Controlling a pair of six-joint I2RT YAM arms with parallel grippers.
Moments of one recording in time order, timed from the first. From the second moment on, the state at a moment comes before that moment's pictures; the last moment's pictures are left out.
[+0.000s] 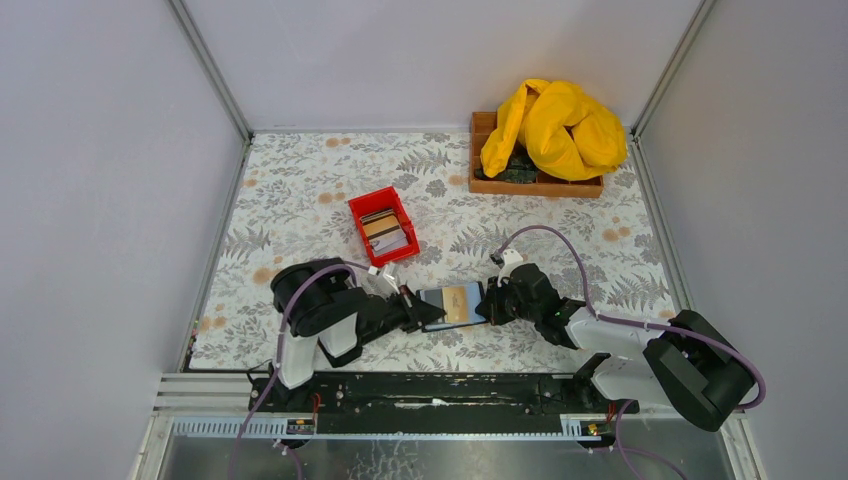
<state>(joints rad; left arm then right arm) -0.89 1.98 0.18 1.53 0.04 -1.19 0.70 1.21 0.28 0.25 -0.16 0.45</state>
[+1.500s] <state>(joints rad) -0.78 1.05 0.04 0.98 0.13 -1.01 0.70 0.84 0.12 0.44 -0.38 0.56</state>
